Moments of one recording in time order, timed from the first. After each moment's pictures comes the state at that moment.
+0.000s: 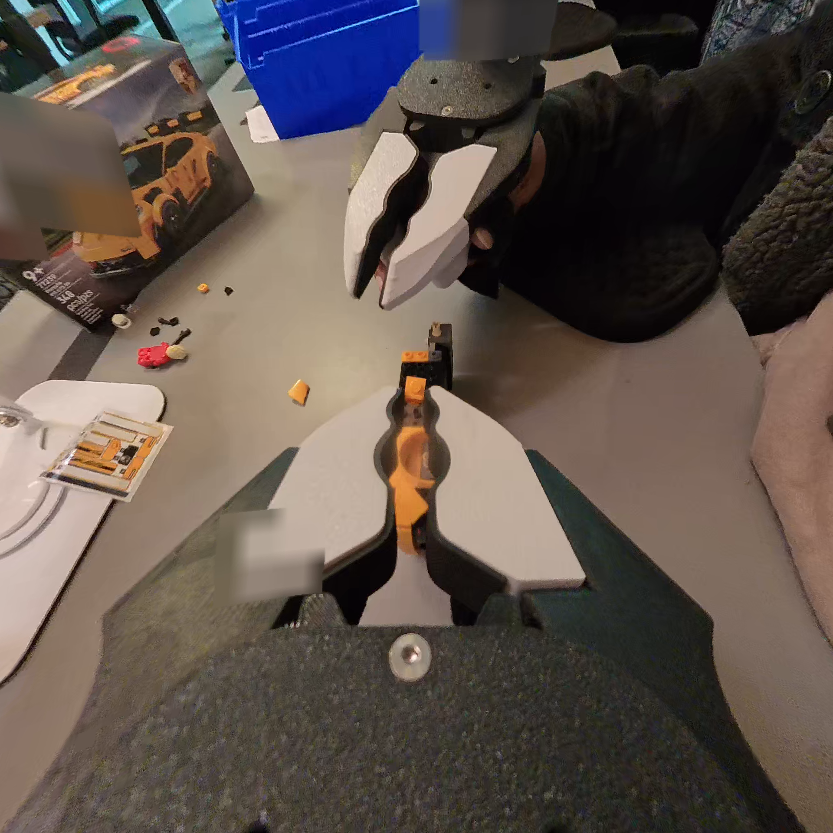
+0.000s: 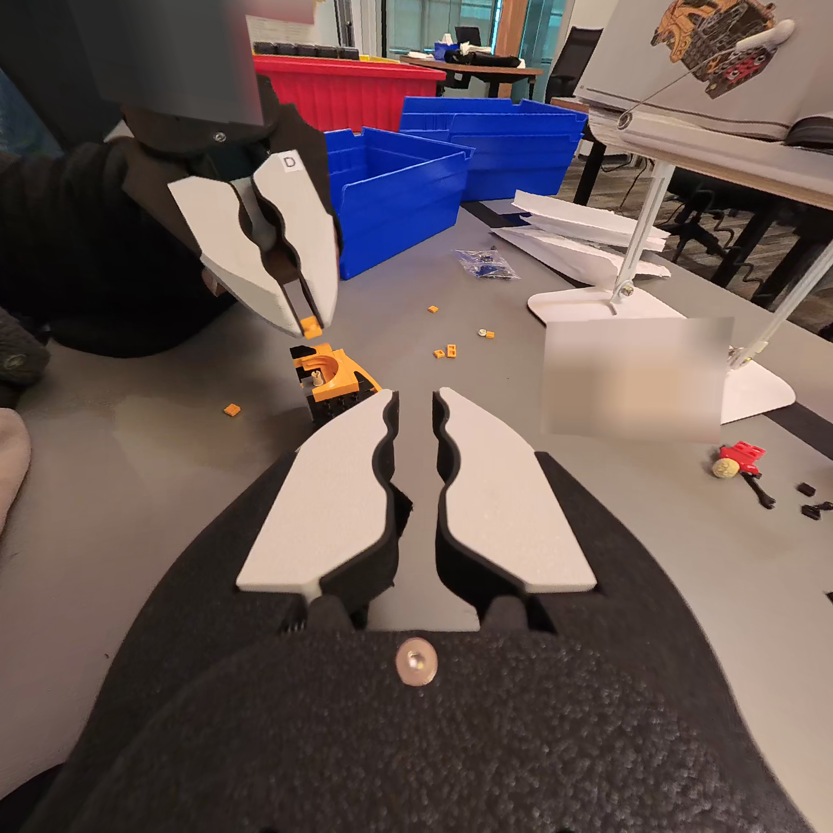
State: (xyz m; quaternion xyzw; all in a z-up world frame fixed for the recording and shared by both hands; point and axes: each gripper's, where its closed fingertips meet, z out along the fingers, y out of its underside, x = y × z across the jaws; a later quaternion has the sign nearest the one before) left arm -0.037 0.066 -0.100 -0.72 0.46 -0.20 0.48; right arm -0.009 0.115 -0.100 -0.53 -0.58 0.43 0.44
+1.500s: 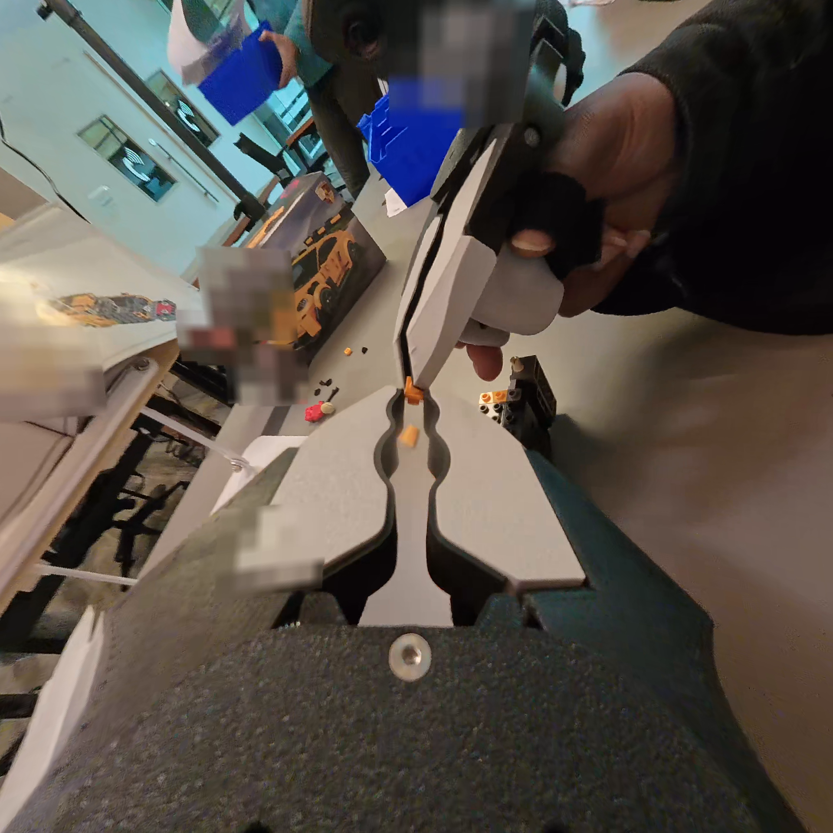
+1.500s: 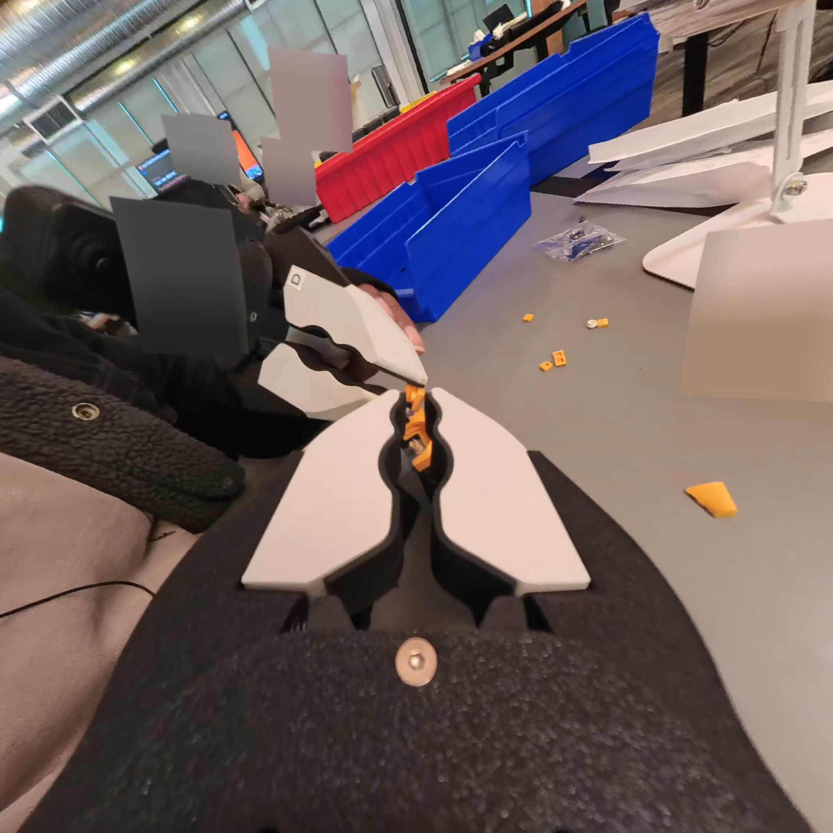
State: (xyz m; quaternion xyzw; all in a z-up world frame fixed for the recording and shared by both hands) left arm -0.026 0.088 -0.084 -0.65 0.47 0.00 0.60; right arm -0.035 0.085 -0.081 -0.60 -0.47 0.58 0.29
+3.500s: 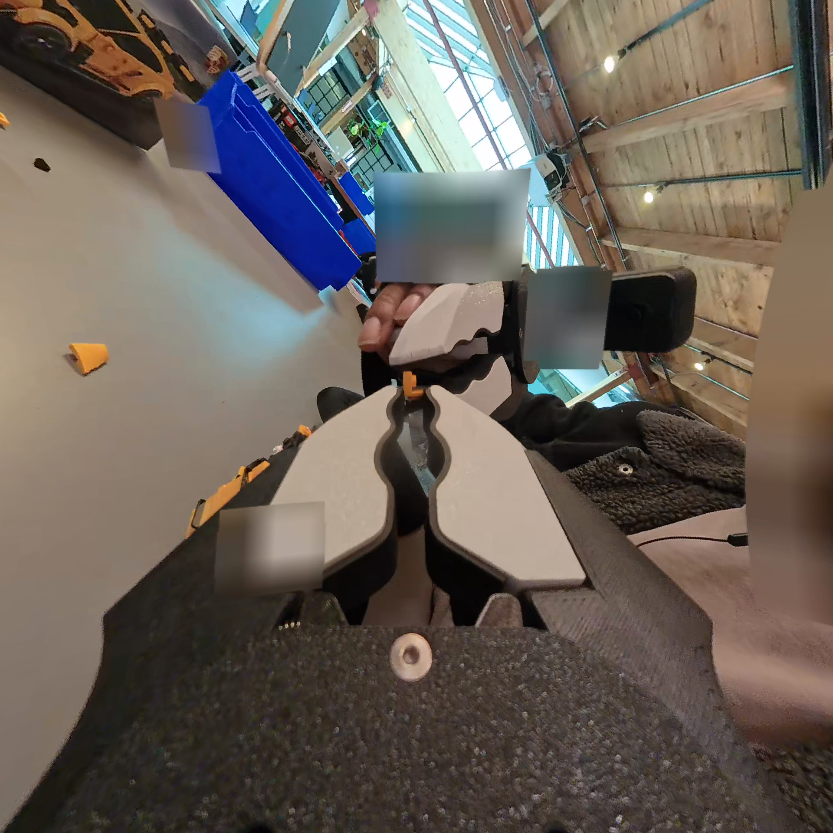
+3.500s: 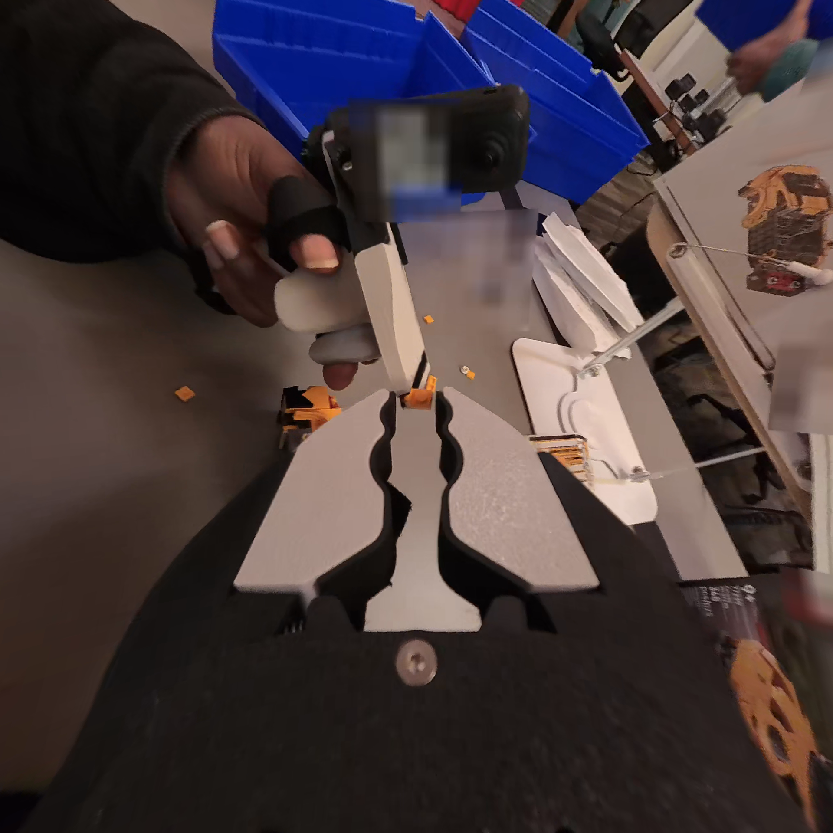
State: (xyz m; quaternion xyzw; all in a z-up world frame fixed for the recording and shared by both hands) left arm -0.046 0.083 -0.060 -0.66 0.08 -0.64 0.37; right arm -0.062 0.087 -0.065 -0.44 -0.73 0.25 0.46
